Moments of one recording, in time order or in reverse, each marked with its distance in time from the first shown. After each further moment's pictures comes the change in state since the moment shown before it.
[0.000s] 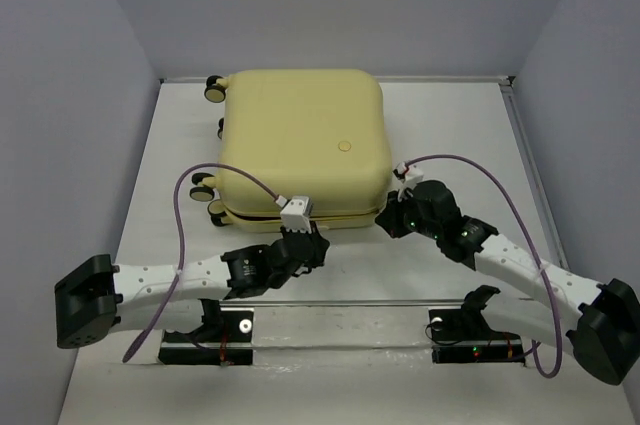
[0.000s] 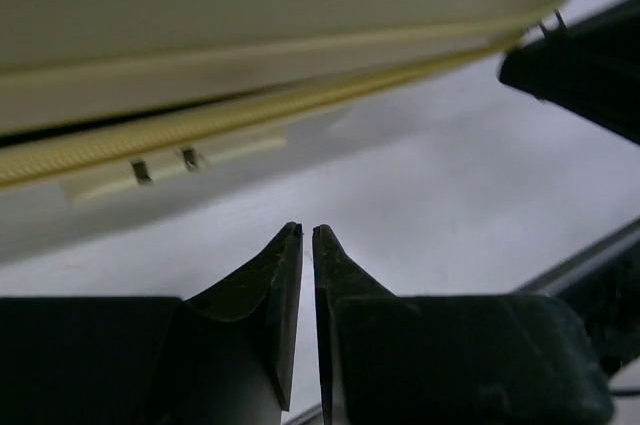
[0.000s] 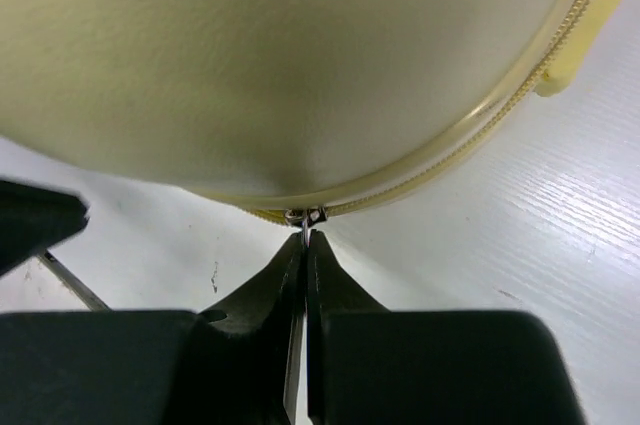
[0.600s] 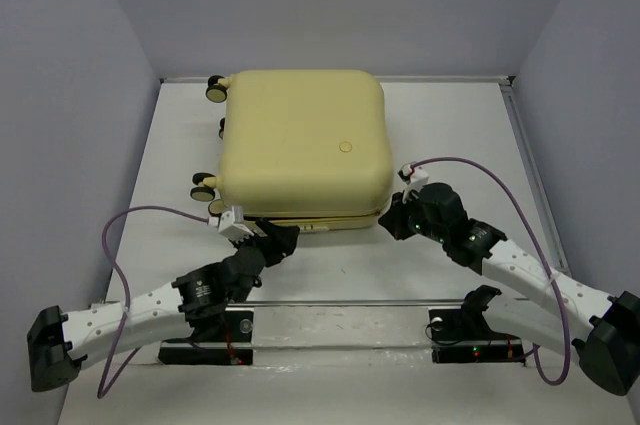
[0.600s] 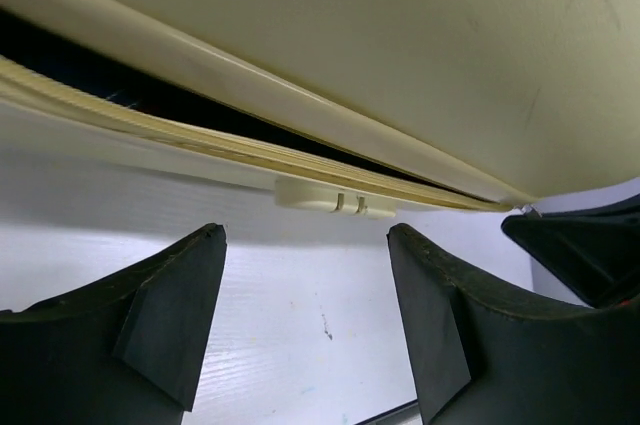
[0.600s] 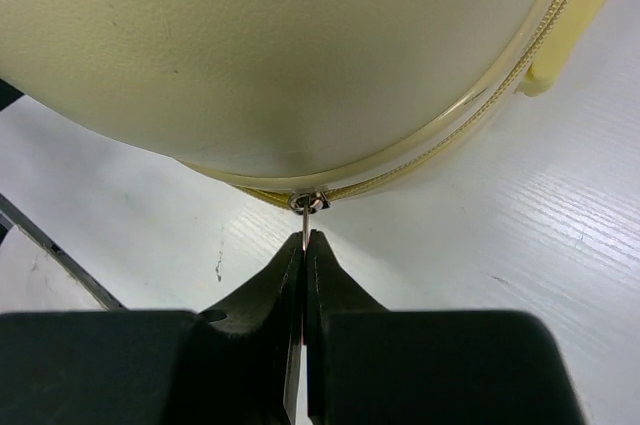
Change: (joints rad) left arm 0.108 -0.473 -0.262 -0.057 -0.206 -0.289; right arm 0.000 -0.093 -0.005 -0.073 0.004 -0.011
